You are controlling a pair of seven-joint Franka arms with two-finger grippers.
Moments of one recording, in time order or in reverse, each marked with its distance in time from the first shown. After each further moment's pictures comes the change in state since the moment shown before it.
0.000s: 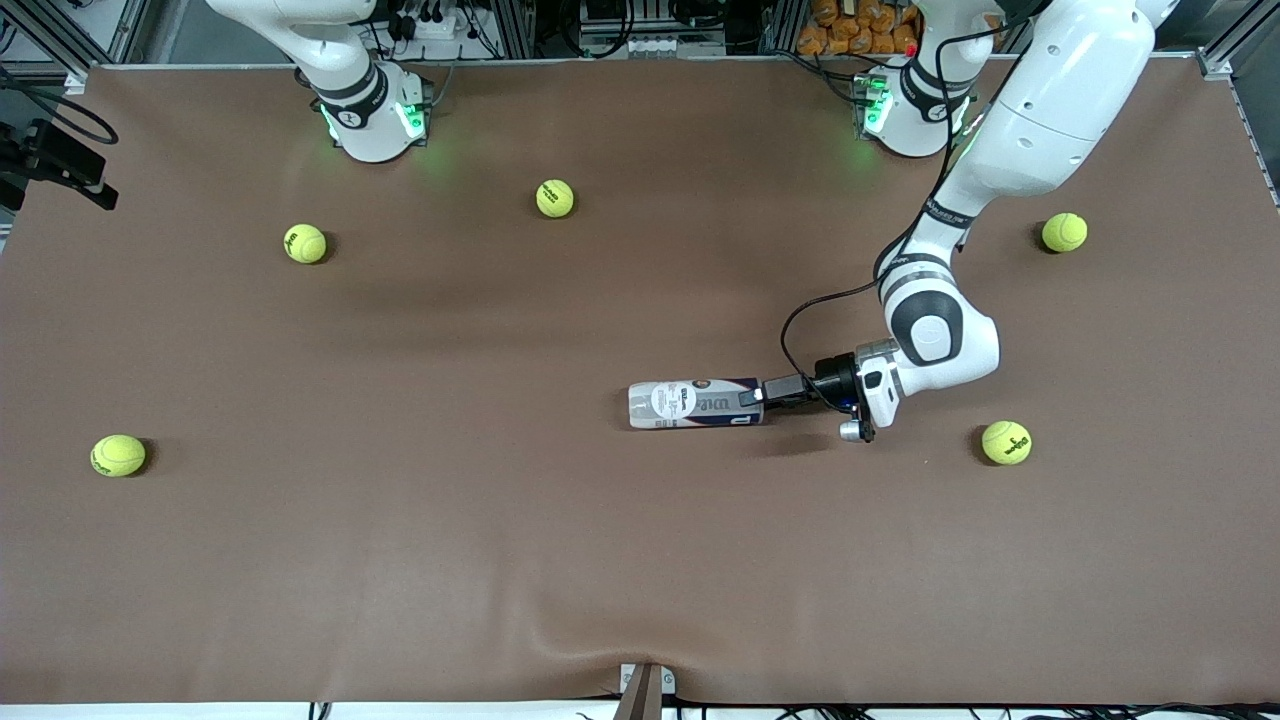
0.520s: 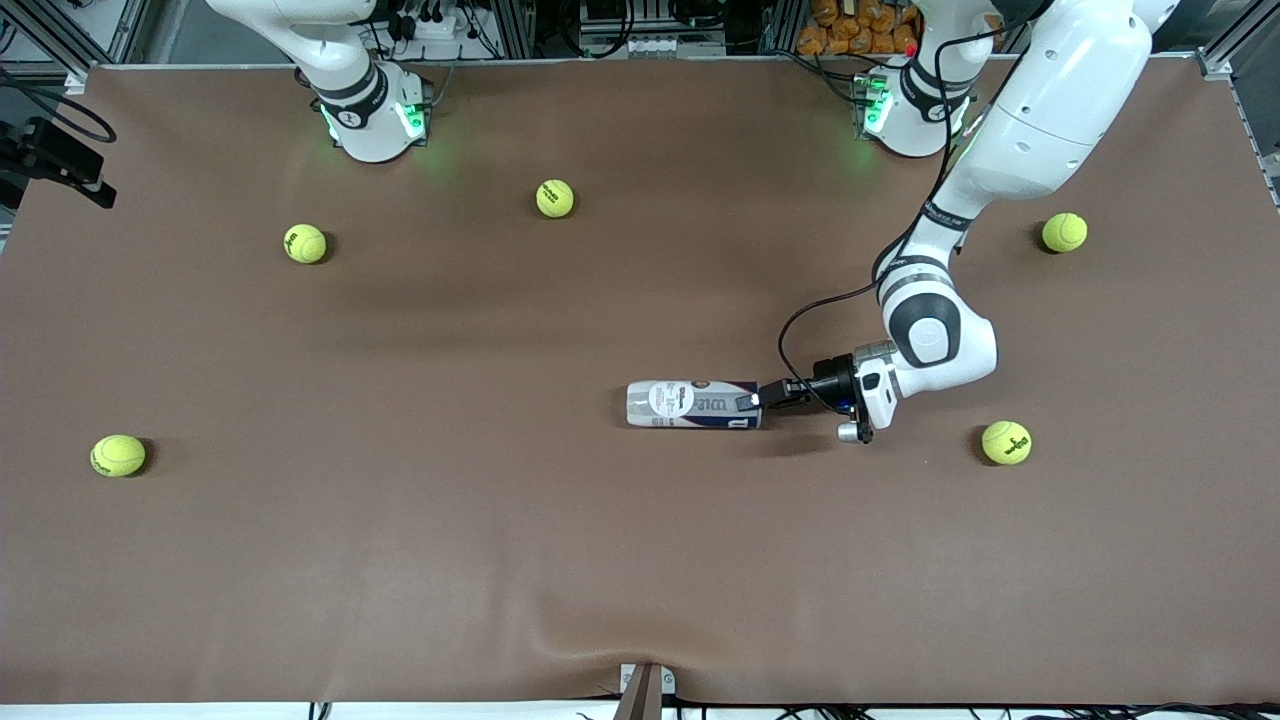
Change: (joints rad) left arm 0.000 0.007 -0.001 0.008 0.000 -0.007 0.001; right arm 0.000 0.000 -0.002 0.003 0.000 -0.009 0.000
